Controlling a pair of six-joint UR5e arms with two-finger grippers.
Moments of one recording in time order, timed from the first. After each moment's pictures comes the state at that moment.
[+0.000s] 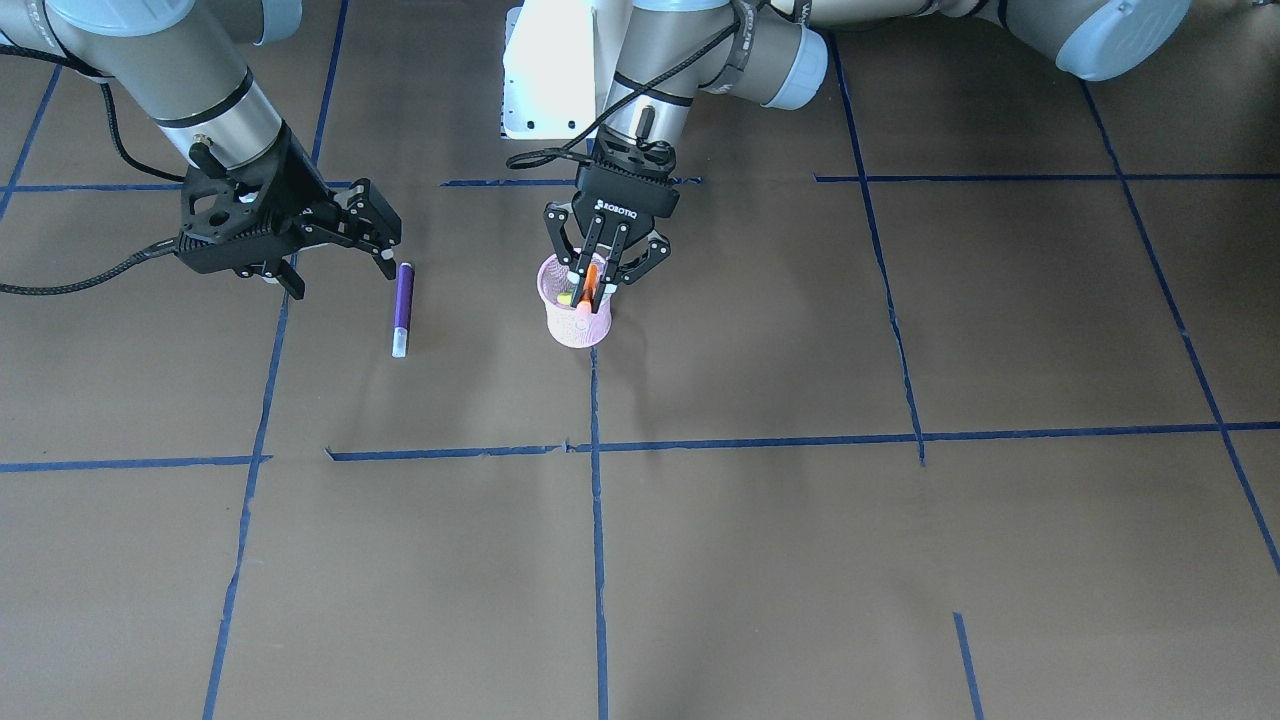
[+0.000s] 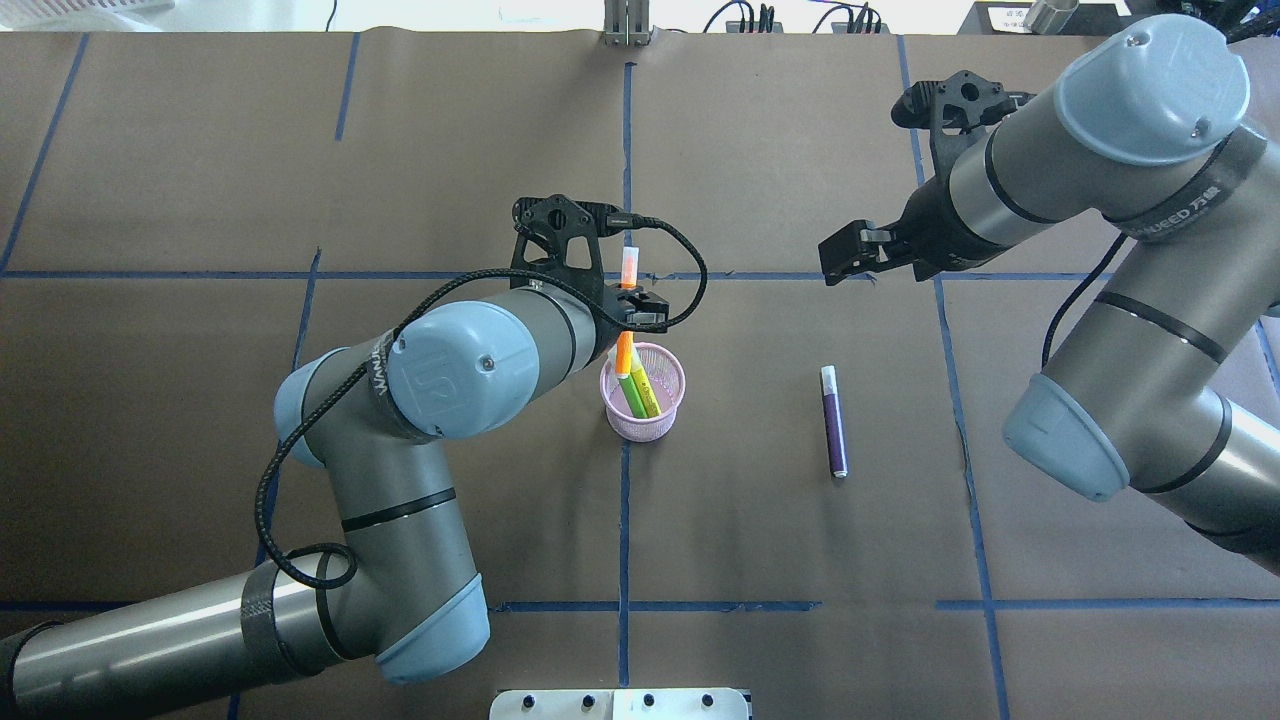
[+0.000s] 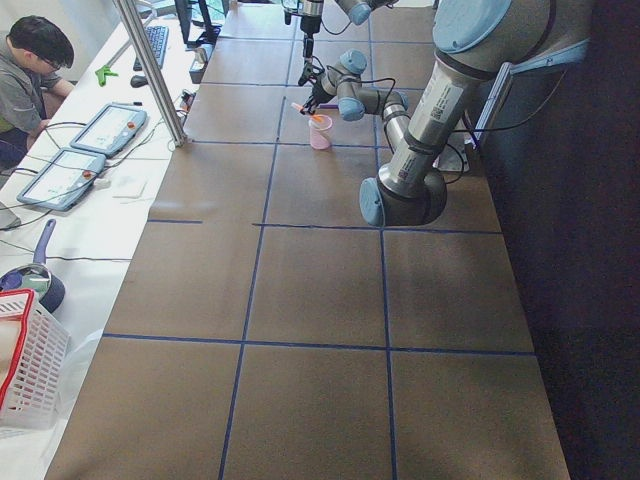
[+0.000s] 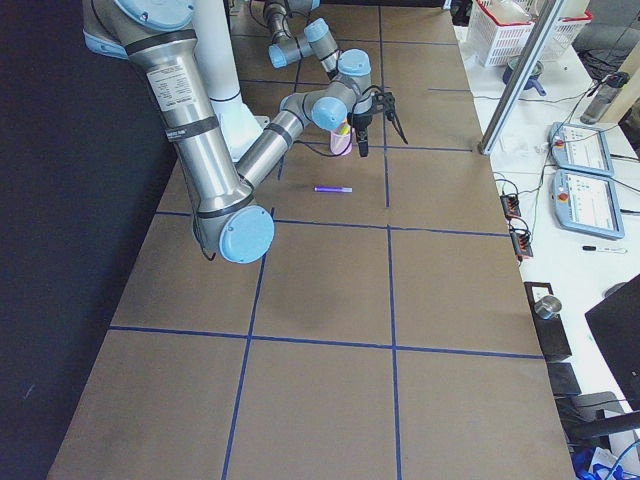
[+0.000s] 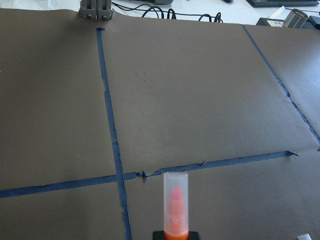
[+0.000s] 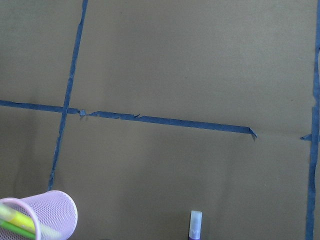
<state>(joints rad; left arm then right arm) -0.40 -2.29 -1.67 -1.98 -1.35 -1.13 0.81 -1.17 1.99 -1.53 2.05 0.95</state>
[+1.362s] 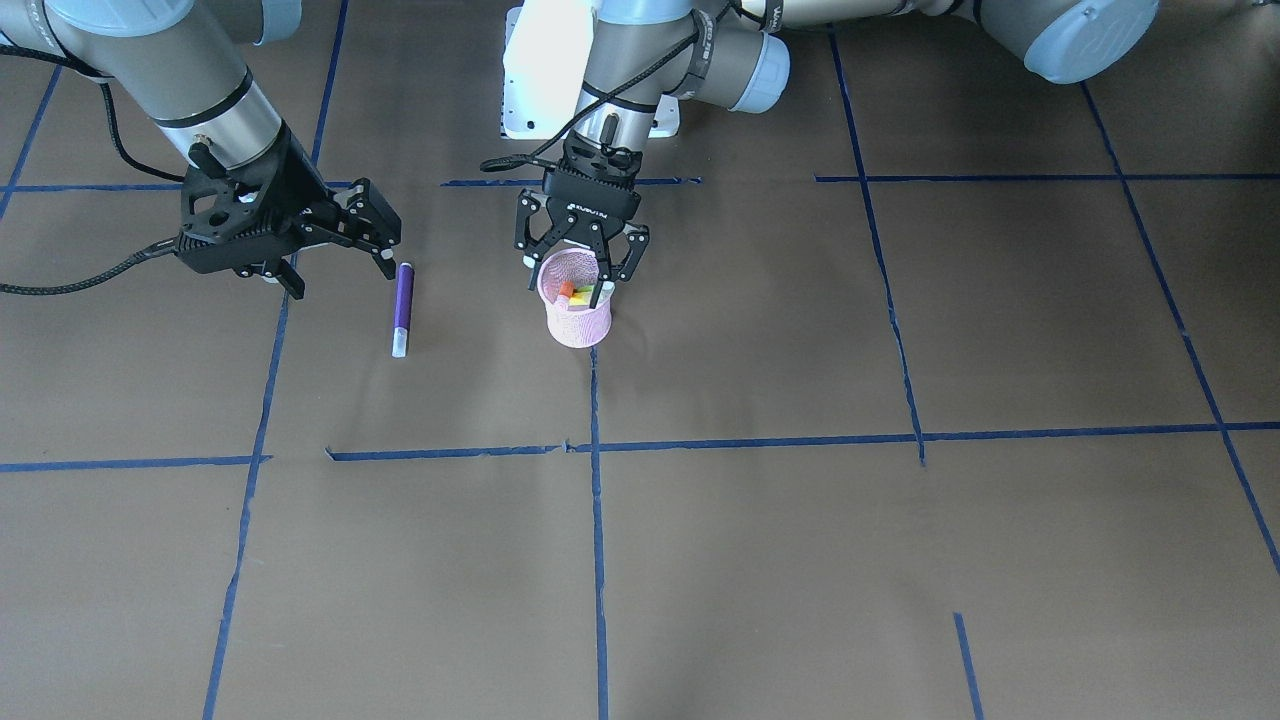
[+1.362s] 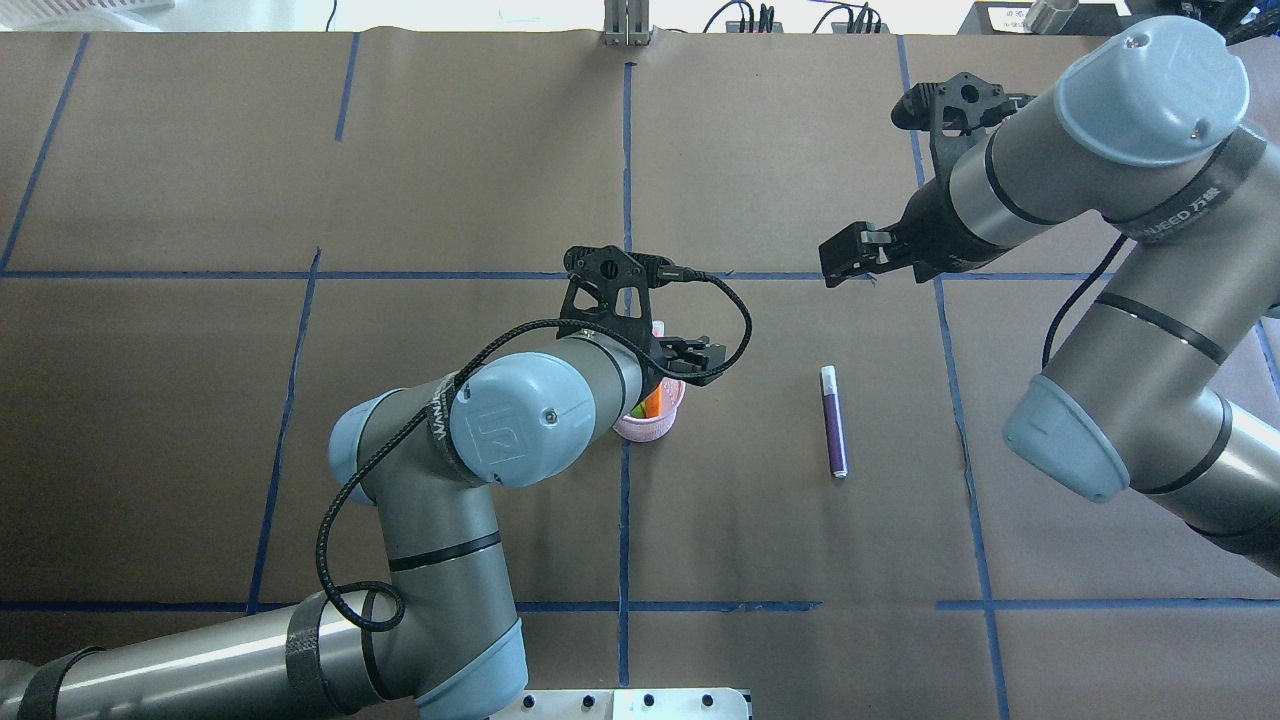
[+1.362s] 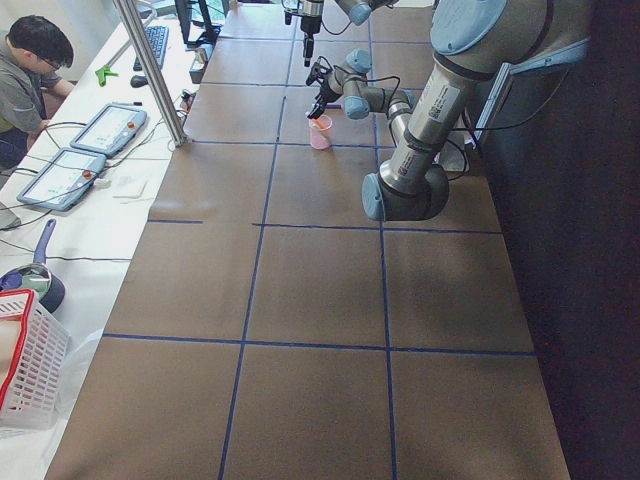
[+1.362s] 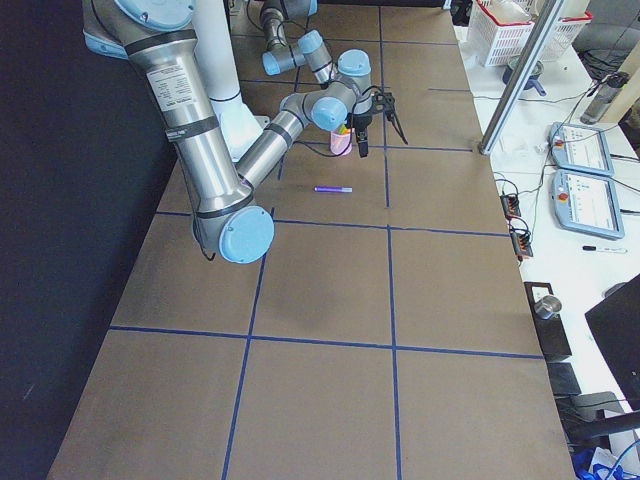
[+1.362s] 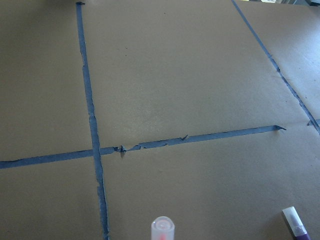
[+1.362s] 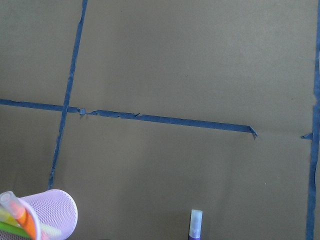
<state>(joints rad) -0.36 -2.32 -1.67 -1.98 -1.37 -1.11 0.81 -1.18 1.99 -1.53 2.05 0.95</state>
